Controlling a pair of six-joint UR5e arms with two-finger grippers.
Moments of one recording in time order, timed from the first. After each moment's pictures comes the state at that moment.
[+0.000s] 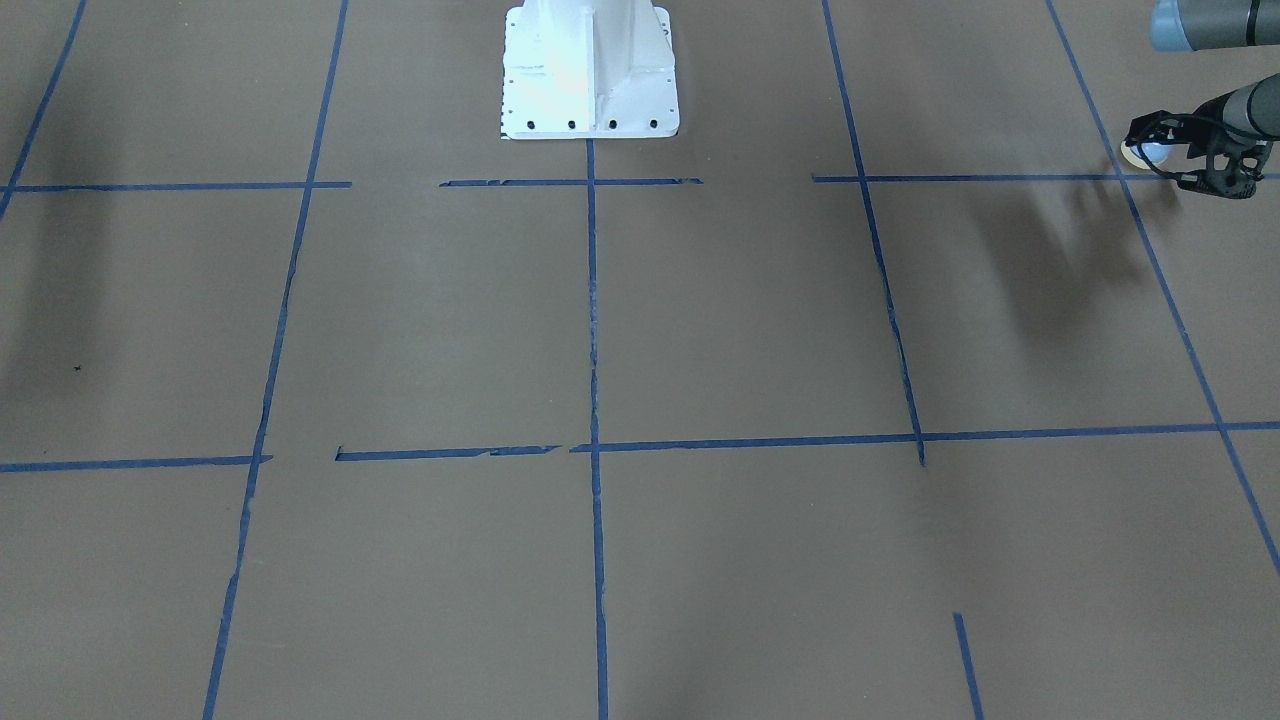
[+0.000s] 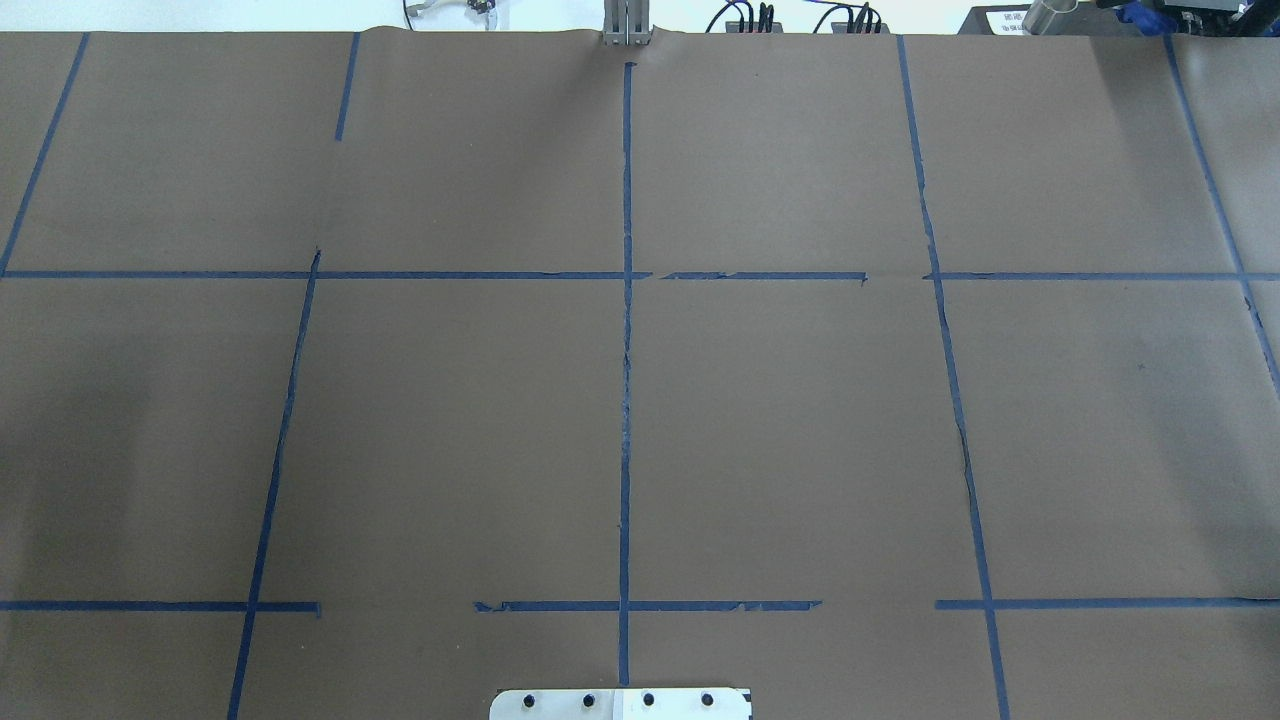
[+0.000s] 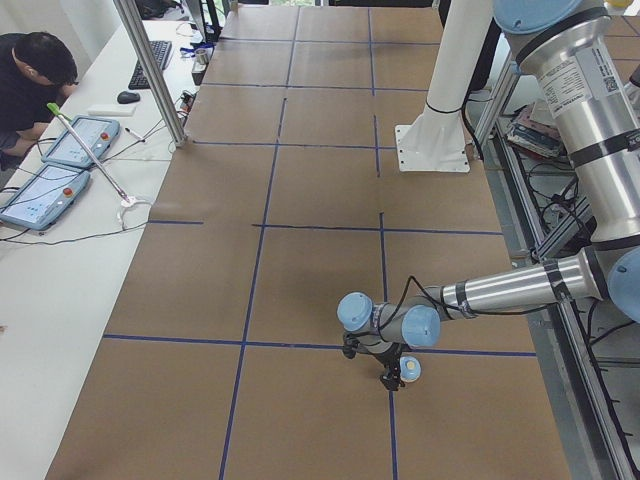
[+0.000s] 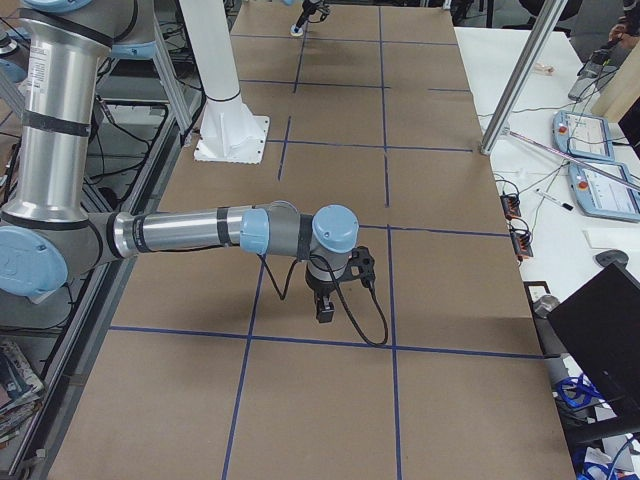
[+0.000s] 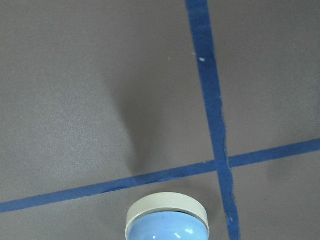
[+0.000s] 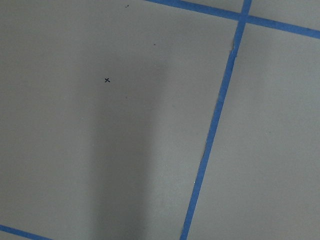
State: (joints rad) left arm -0.99 -1.13 -1.58 -1.86 -2.36 -0.05; right arm 1.50 -1.77 1.90 -1.77 2.38 -0.23
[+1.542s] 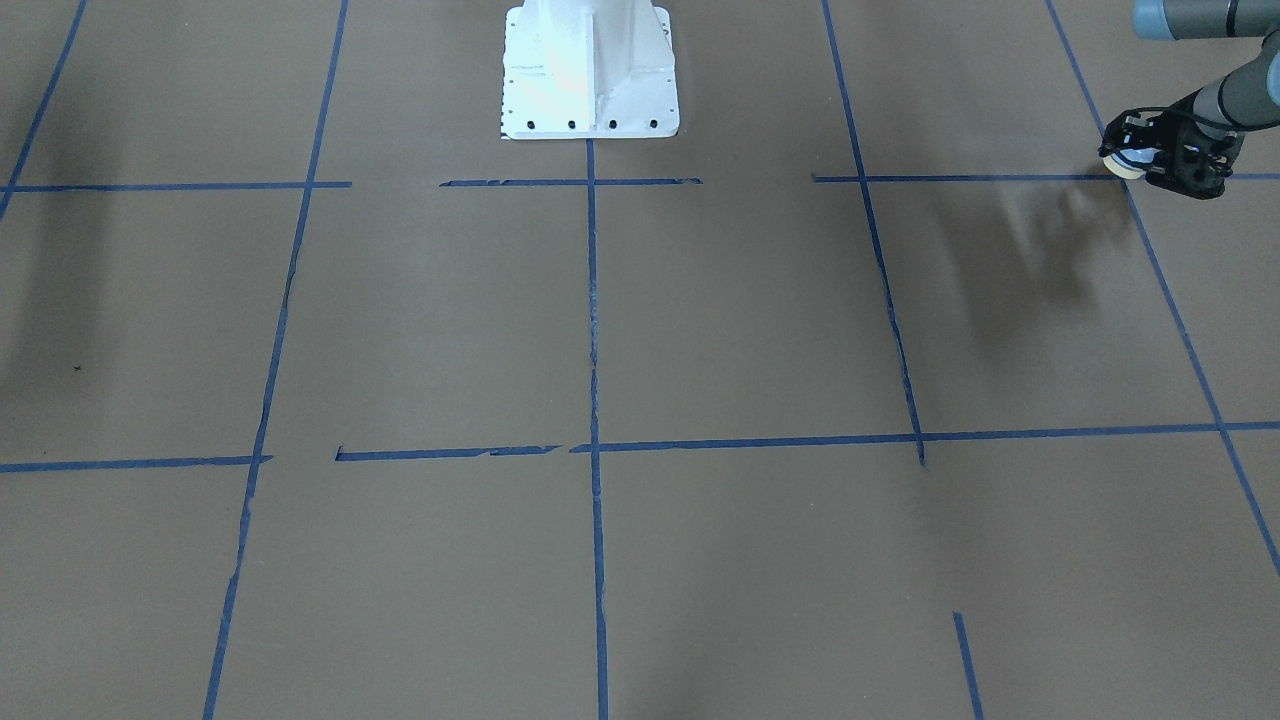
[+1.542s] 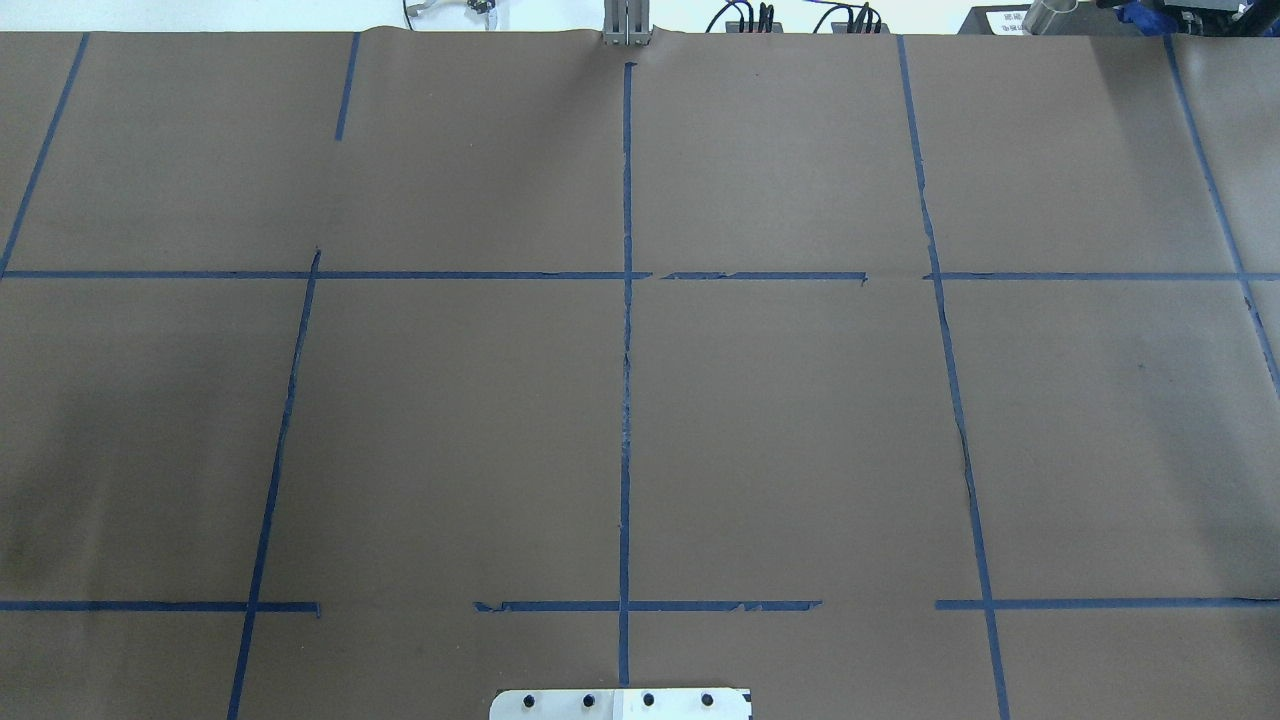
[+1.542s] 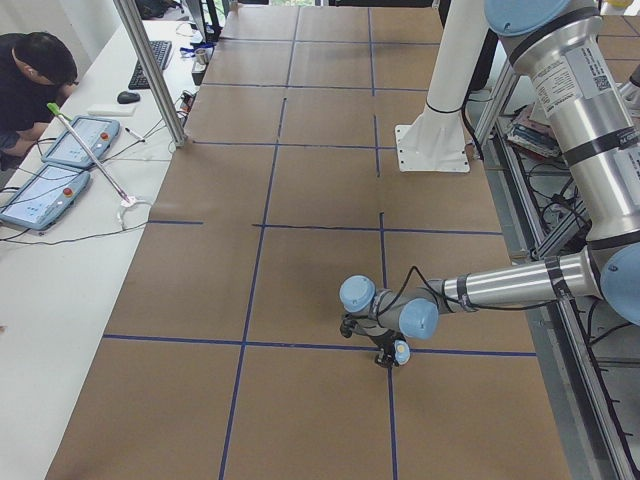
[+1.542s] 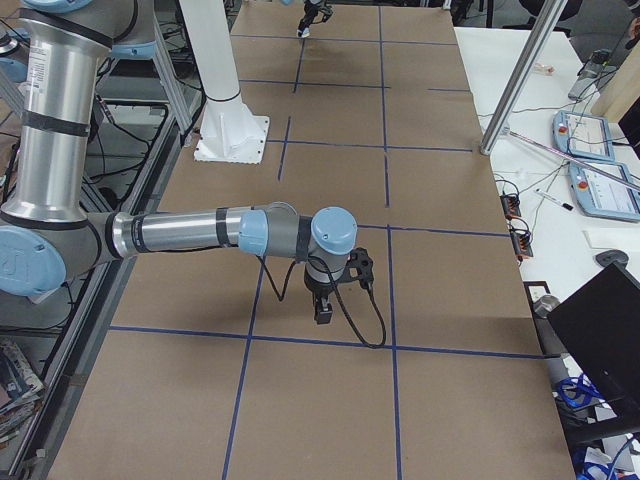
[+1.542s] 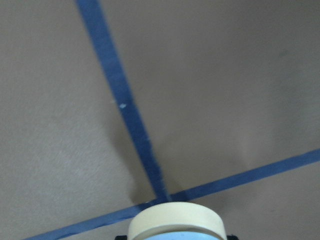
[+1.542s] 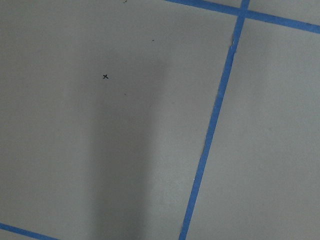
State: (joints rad) left arm -0.95 -1.11 -1.78 -1.98 -2.36 -0.21; right arm 1.50 -1.78 1.90 -1.77 2.38 -0.23
